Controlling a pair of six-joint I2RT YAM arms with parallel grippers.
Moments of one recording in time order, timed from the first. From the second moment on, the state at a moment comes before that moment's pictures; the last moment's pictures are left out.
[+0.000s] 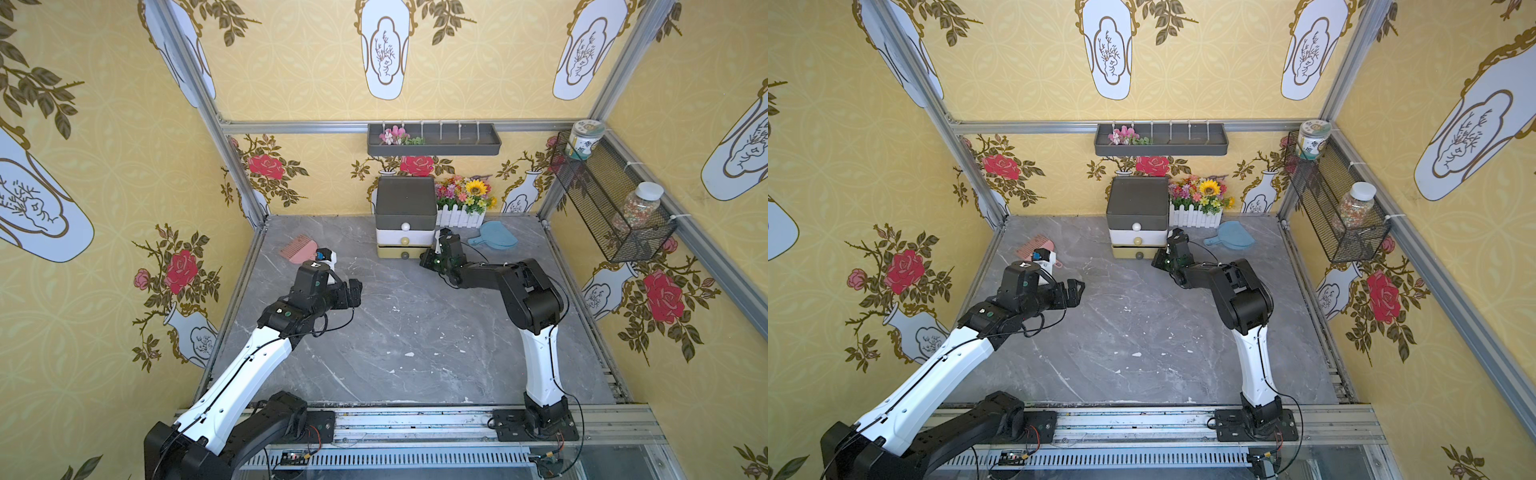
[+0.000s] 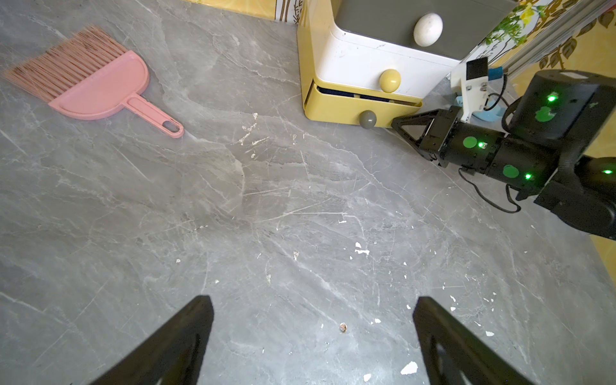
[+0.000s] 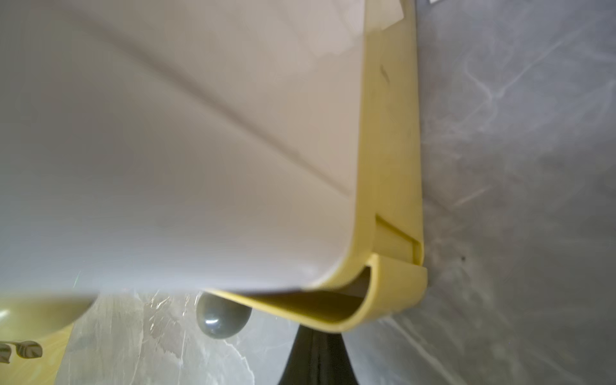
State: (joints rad) left arm -0.41 1.01 0.86 -0.54 -0.01 -0.38; right arm 0.37 2.19 1.32 0.31 -0.17 0.65
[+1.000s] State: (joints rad) left arm -0.40 0.81 0.58 -0.17 -0.44 -0.45; right arm 0.35 1.47 0.81 0.31 -0.08 0.54
